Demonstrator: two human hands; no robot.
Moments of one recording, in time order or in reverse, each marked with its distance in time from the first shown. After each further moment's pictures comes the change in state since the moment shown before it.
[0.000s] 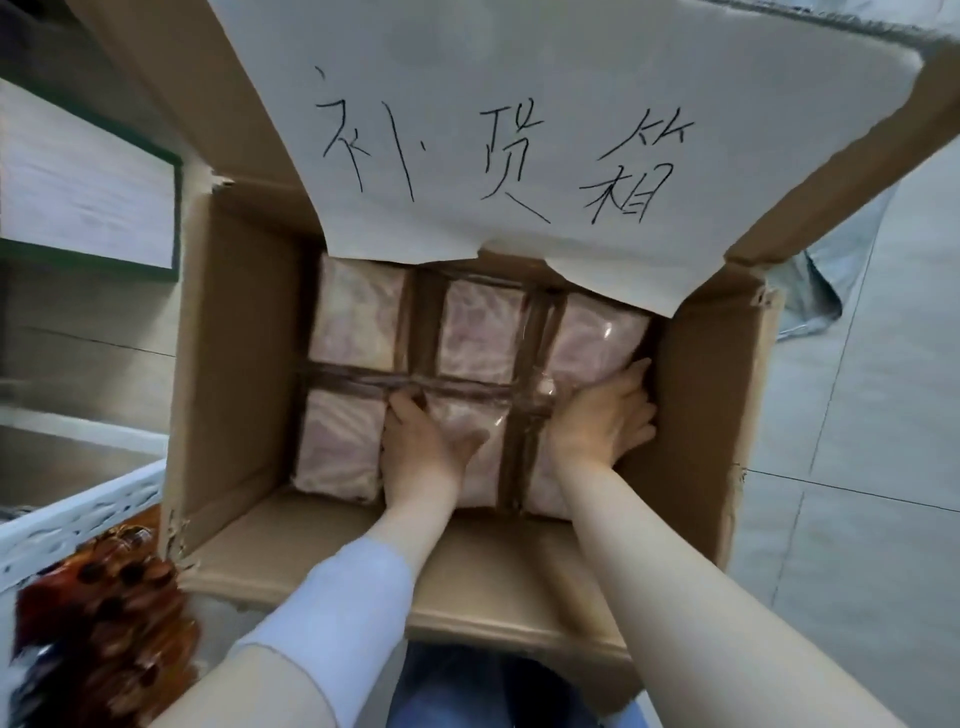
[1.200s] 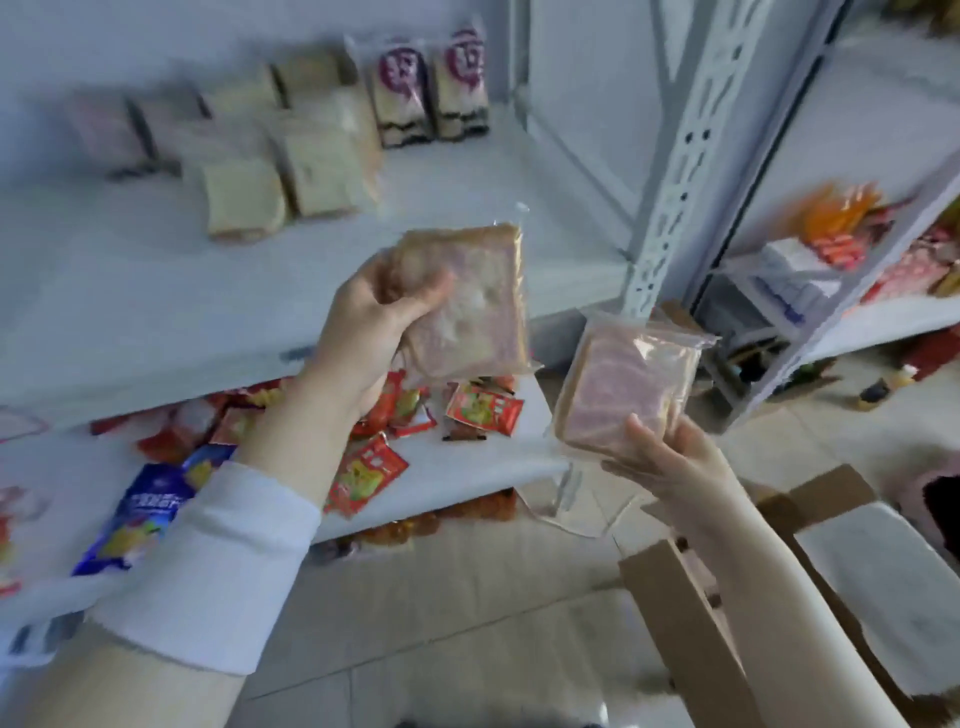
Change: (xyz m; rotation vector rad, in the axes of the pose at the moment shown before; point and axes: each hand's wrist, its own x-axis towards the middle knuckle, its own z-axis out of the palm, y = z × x) left_hand -0.593 -0.341 -0.497 -1.373 0.950 0.438; right_hand -0.656 0.044 -0.247 0.179 -1.305 -1.211
